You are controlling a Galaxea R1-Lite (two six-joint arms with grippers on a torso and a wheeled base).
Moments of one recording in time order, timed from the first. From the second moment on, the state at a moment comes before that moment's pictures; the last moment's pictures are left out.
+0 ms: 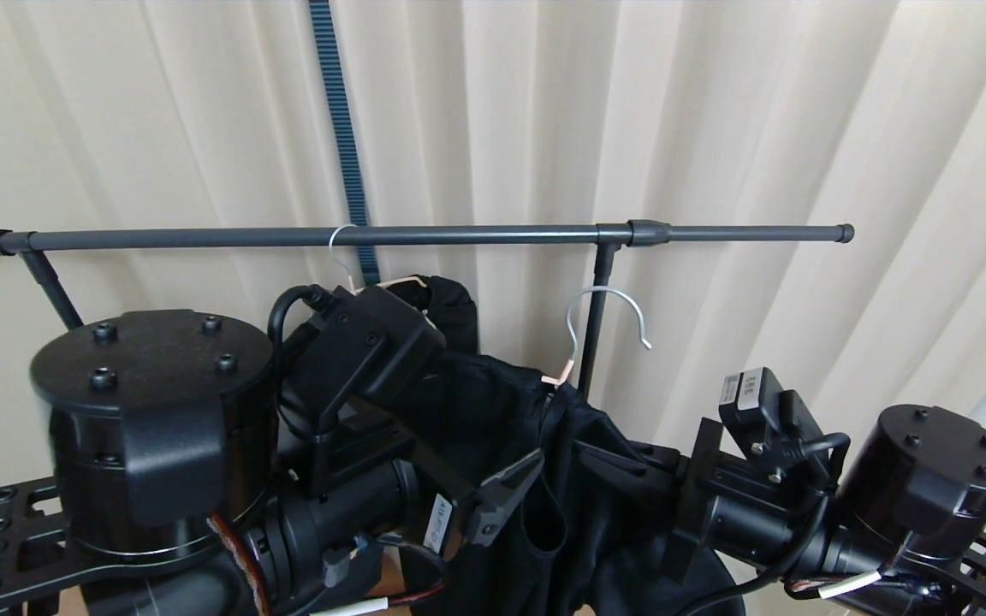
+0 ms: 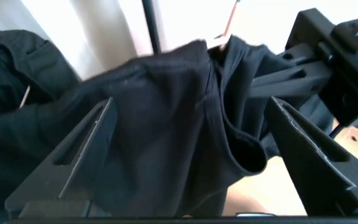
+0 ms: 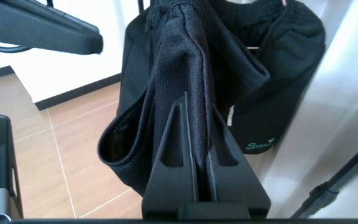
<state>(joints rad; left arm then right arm) -0.91 1.50 -0.69 -0.53 0.20 0.07 0.68 1.79 -0.31 -1.42 0.31 0.03</state>
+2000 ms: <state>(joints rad) -0.19 1.41 -0.41 -0.54 -0.85 0.08 0.34 1.64 -0.17 -1.41 0.95 -0.10</state>
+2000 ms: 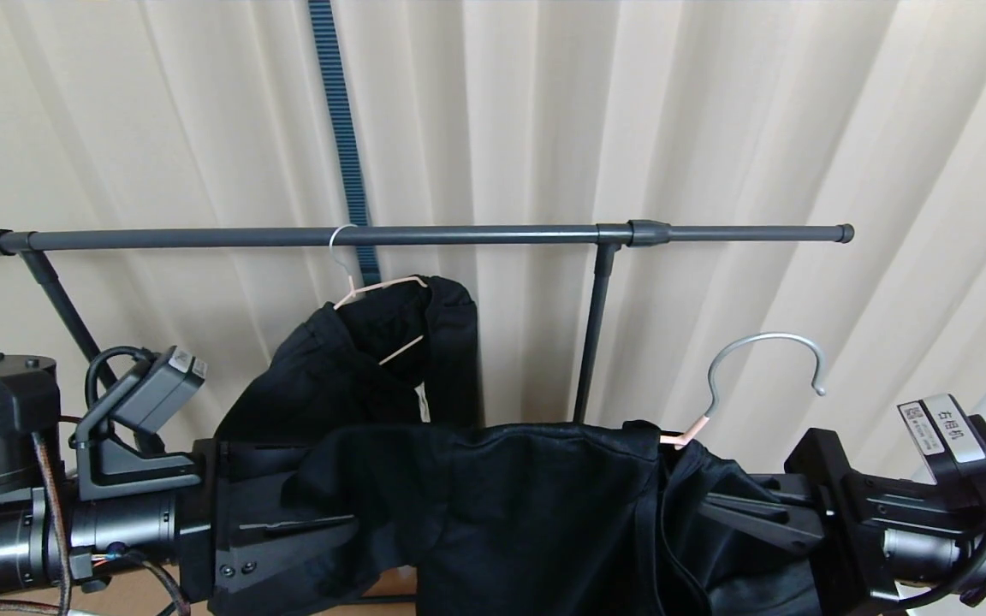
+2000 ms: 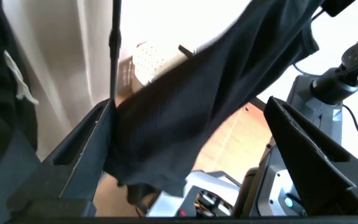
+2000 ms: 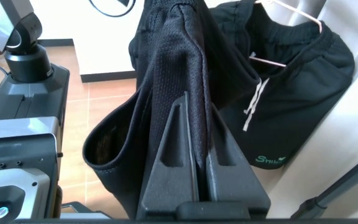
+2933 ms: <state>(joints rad) -0.23 1.51 -0.39 -0.54 -0.84 0.11 0.34 1.62 -0.17 -1.41 0.95 -0.10</state>
